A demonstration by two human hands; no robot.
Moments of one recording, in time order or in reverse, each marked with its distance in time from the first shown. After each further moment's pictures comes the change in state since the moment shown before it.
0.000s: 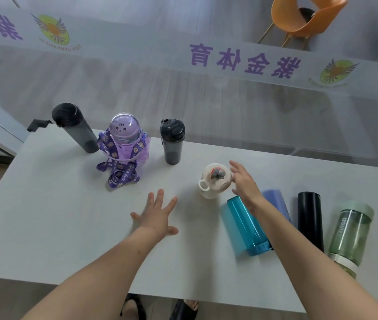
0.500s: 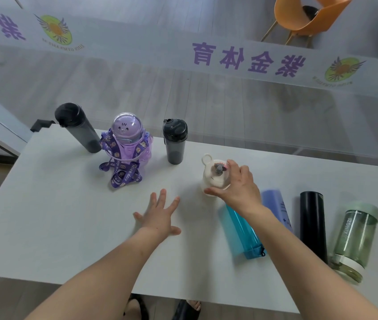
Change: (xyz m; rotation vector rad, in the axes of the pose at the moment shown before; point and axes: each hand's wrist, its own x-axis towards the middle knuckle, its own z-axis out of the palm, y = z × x) left_hand -0.002 0.001 -0.002 -0.006 0.005 0.003; right_hand -0.005 0.005 0.020 -0.775 0.164 -0.242
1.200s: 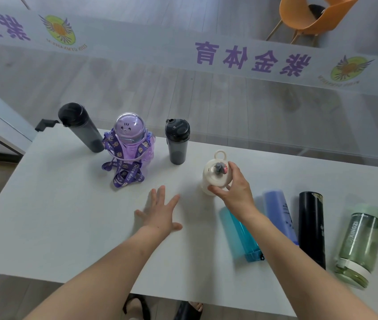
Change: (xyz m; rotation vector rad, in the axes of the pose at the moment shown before) left_hand 0.001 0.003 -0.008 -0.016 0.073 -0.058; right_hand 0.001 0.005 0.024 0.540 0.055 -0.059
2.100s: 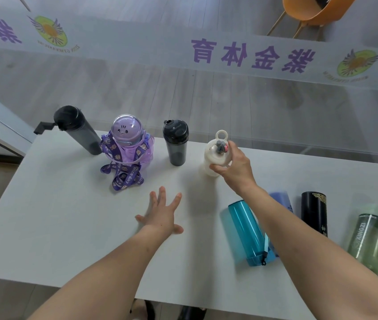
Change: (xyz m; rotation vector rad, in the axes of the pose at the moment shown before) left_hand 0.012 0.006 -0.004 -0.057 -0.105 -0.033; right_hand 0.069 -0.017 -0.008 -0.142 0.040 -0.089
